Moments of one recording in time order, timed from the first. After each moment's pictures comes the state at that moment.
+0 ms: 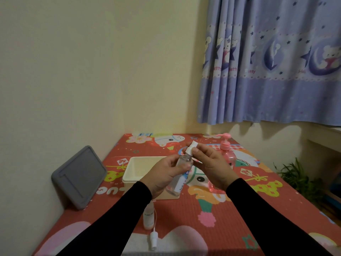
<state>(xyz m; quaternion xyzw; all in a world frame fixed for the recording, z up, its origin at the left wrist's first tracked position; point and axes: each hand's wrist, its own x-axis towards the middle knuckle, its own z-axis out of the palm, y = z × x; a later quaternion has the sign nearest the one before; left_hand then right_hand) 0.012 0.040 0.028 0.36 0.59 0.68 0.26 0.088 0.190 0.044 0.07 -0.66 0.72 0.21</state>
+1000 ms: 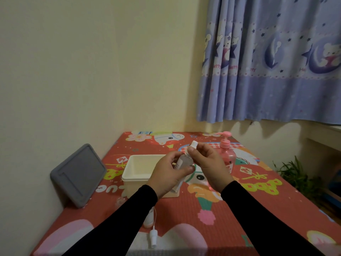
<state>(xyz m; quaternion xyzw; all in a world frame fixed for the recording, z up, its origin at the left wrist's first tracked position) 0.019 0.045 0.021 0.37 0.68 0.62 0.08 0.083 0.182 0.033 0.00 -0.69 0.67 0.29</state>
